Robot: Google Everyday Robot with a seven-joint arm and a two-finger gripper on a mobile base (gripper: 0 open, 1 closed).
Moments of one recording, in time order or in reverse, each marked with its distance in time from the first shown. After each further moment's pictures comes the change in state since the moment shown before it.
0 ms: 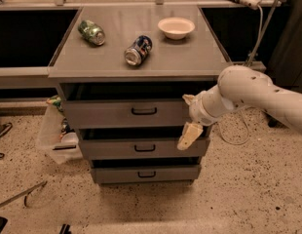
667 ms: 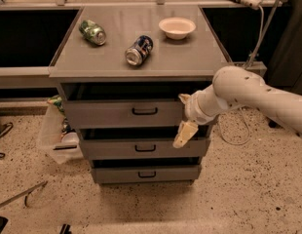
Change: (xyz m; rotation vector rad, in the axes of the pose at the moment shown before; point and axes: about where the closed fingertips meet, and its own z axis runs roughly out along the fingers) arm -0.005 -0.009 0.014 0.003 -0.018 -0.007
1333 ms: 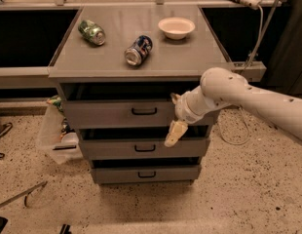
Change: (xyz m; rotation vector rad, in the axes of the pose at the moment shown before) arm -0.015 -0.007 0.043 -0.045 -0.029 -0.012
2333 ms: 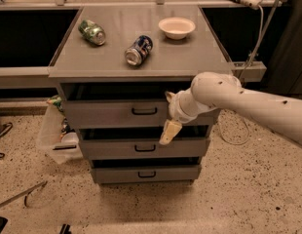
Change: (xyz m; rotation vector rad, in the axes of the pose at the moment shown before) arm -0.018 -0.008 0.001 0.109 0.035 -0.065
